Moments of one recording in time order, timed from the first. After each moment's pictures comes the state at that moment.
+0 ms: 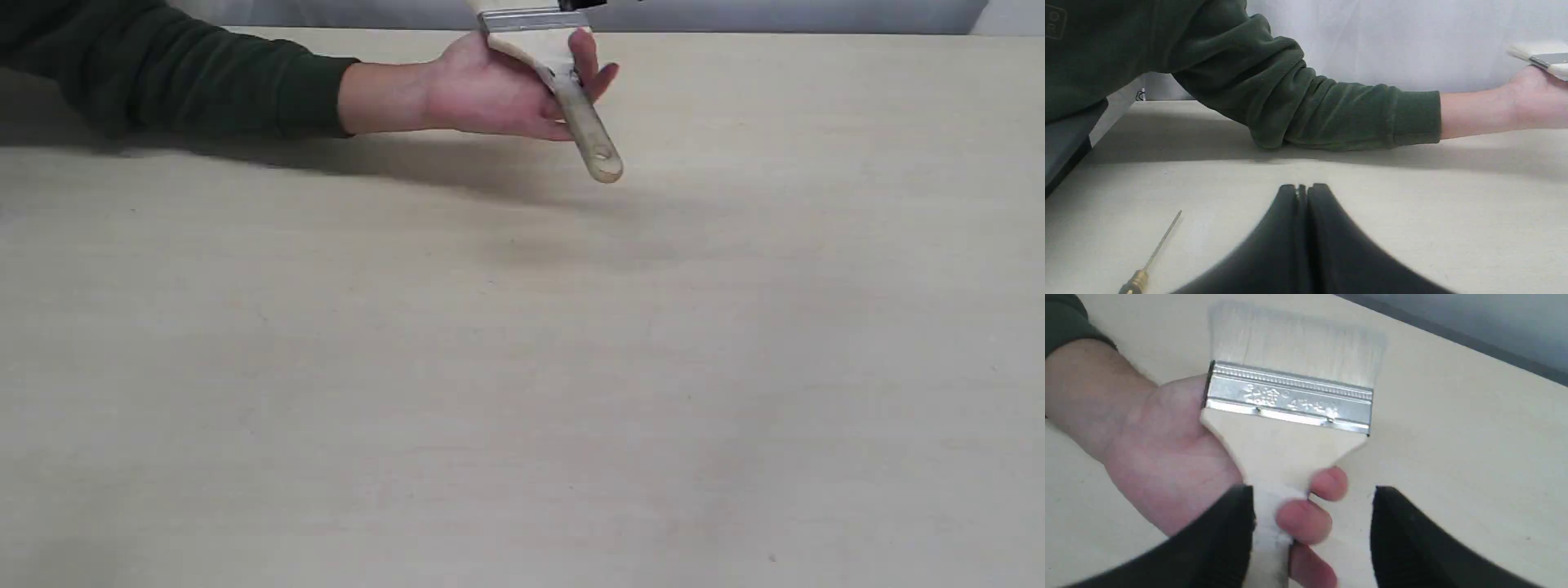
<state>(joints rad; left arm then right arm) 0.00 0.00 0.00 0.07 0.26 -0.07 0.42 2.00 -1.74 -0.15 0.70 0.15</state>
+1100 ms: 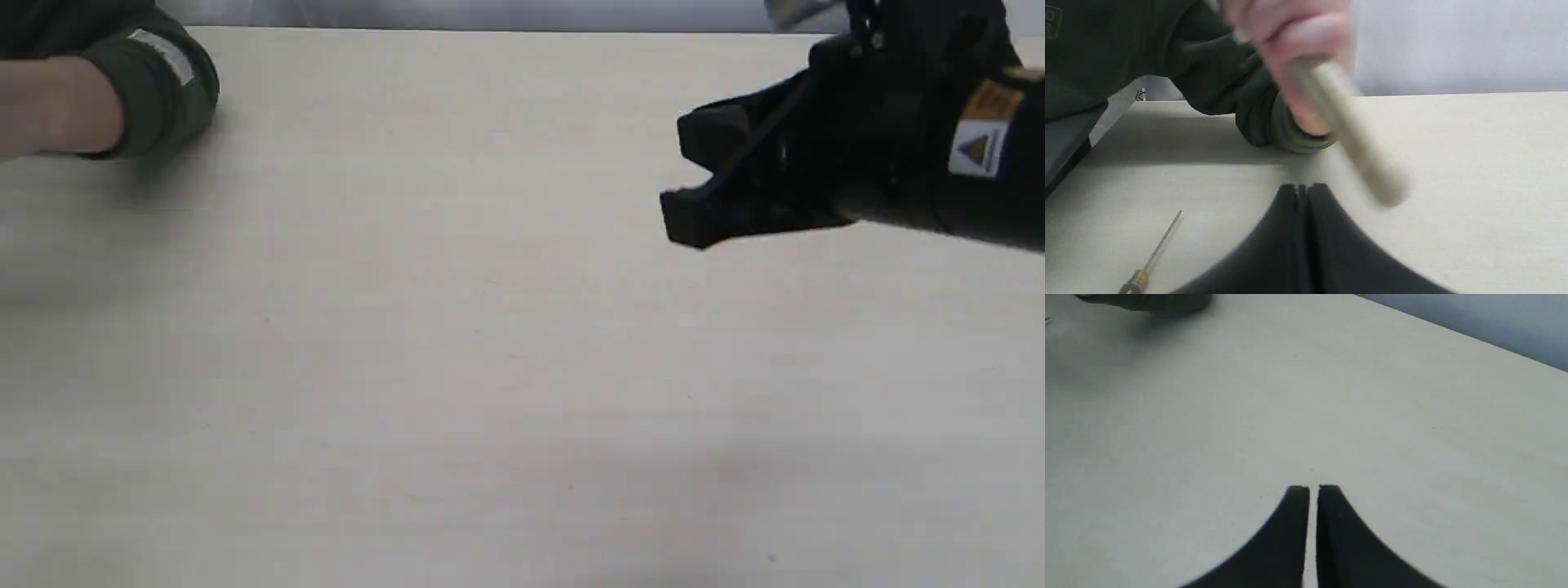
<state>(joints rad) 0.00 0.00 0.00 0.07 0.26 -0.07 0.57 1.12 -0.71 -0.10 0.24 0.13</state>
